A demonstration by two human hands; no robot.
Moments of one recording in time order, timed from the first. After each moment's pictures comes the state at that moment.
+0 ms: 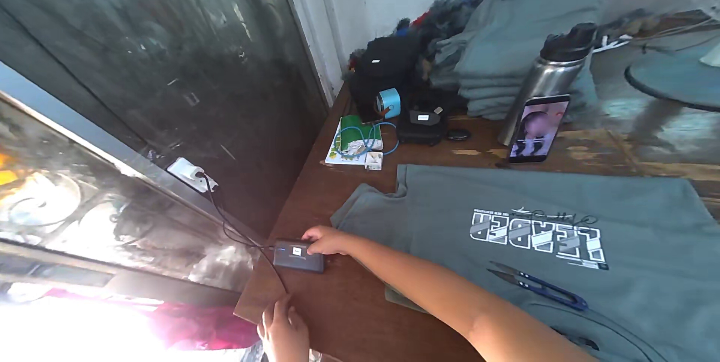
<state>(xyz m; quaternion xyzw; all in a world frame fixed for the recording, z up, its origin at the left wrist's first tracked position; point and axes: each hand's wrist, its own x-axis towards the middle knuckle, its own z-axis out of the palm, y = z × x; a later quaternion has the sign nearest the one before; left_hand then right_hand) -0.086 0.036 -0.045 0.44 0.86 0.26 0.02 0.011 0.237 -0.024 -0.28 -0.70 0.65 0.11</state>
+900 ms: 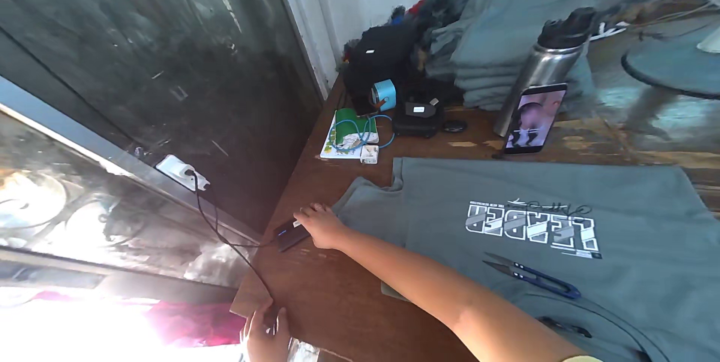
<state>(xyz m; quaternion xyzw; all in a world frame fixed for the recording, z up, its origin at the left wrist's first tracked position) -0.132 0.017 -0.063 0.49 0.80 0.35 0.01 0.005 0.245 -0.013 -0.34 -0.89 0.29 0.07</state>
